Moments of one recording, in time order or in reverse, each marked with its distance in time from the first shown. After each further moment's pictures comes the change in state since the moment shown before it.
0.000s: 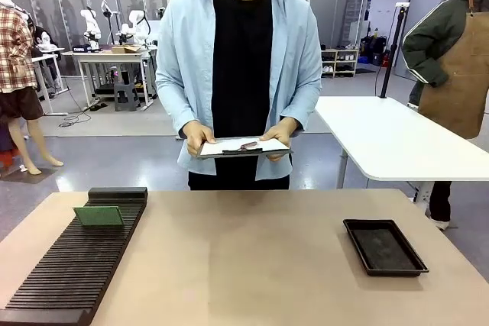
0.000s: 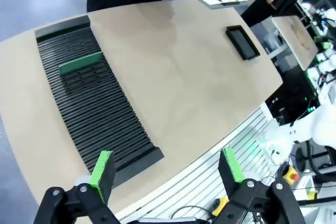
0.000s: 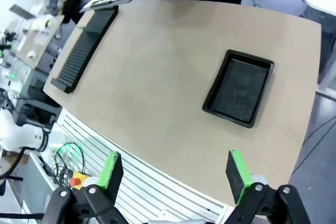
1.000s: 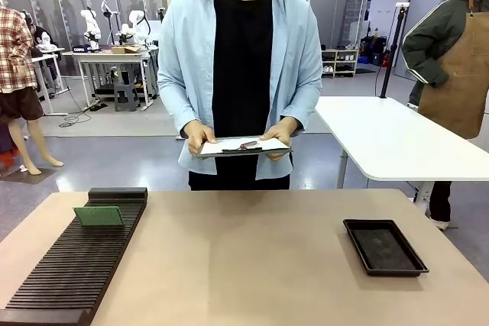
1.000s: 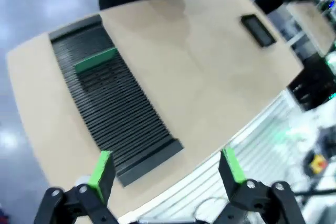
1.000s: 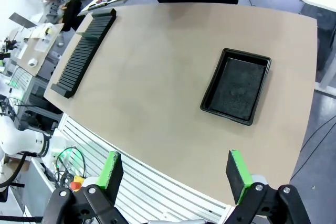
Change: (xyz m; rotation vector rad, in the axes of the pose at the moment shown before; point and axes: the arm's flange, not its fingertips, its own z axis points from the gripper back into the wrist) left arm -0.005 -0.023 -0.001 0.116 0.047 -0.138; right arm -0.010 -0.006 0.000 0.001 -0.020 -0.019
